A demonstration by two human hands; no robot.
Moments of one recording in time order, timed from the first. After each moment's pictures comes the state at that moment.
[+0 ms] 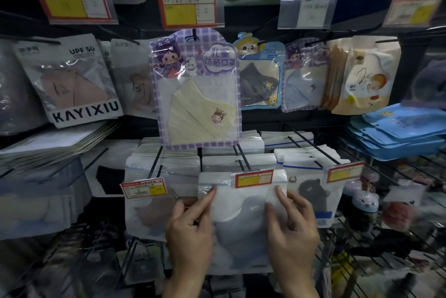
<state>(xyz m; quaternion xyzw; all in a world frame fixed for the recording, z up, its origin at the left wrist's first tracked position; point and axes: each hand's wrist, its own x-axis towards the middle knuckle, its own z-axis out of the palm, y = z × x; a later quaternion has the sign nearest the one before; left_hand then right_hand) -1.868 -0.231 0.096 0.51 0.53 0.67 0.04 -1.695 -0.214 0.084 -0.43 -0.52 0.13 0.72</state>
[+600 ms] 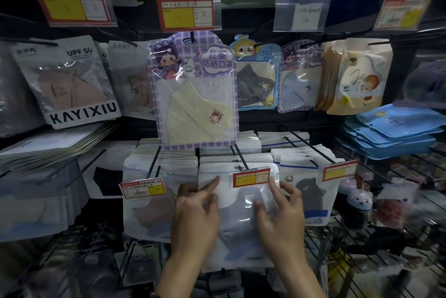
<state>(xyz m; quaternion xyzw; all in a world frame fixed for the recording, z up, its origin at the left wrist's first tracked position) -1.866 -0.226 0.130 0.57 0.64 0.52 0.07 -1.690 -0.198 0.098 -0.54 -0.62 0.15 0.55</state>
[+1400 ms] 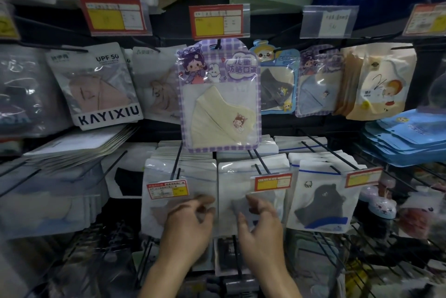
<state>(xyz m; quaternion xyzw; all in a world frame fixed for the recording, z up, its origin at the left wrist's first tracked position) -1.930 -0.235 0.122 0.57 0.70 0.42 0.11 -1.762 -0.210 0.093 -0.54 -0.63 0.23 0.50</state>
